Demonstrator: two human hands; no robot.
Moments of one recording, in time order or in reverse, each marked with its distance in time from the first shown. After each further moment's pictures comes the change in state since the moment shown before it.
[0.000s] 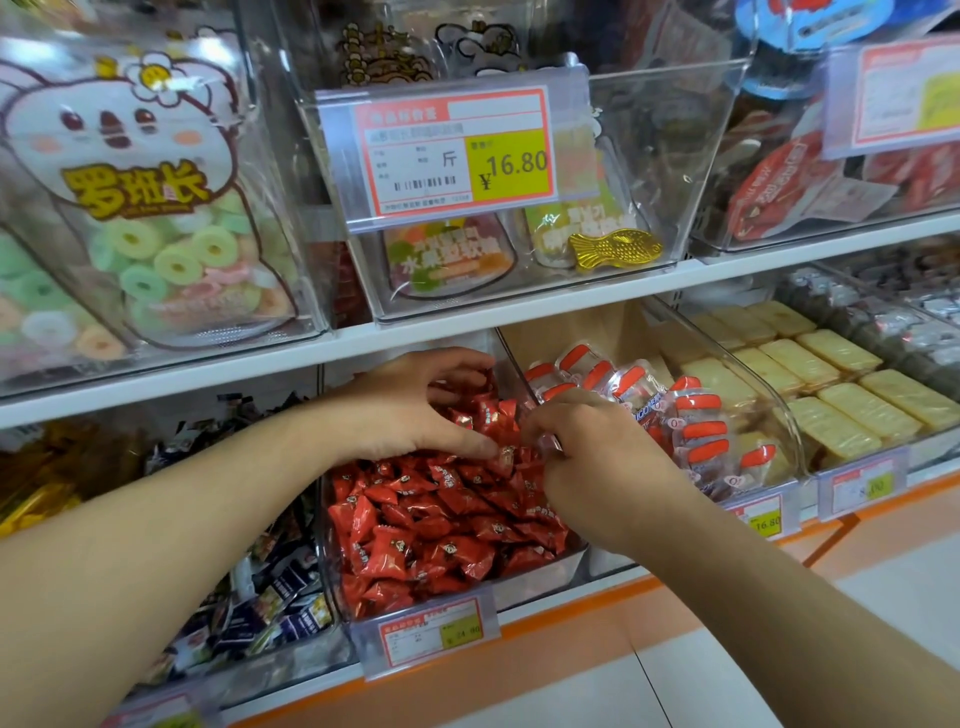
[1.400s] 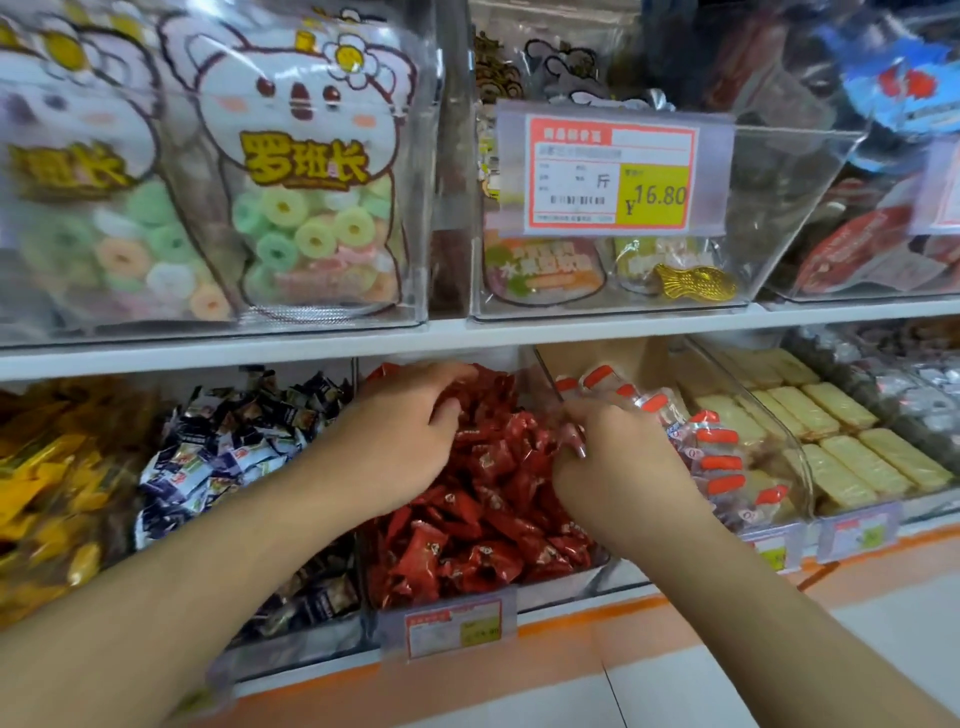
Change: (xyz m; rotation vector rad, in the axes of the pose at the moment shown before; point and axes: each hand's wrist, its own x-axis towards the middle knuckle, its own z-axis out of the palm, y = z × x) left_hand -0.065 0.007 0.011 0.143 0.381 -0.047; right_hand 0.006 -0.026 0.006 -0.128 0.128 0.064
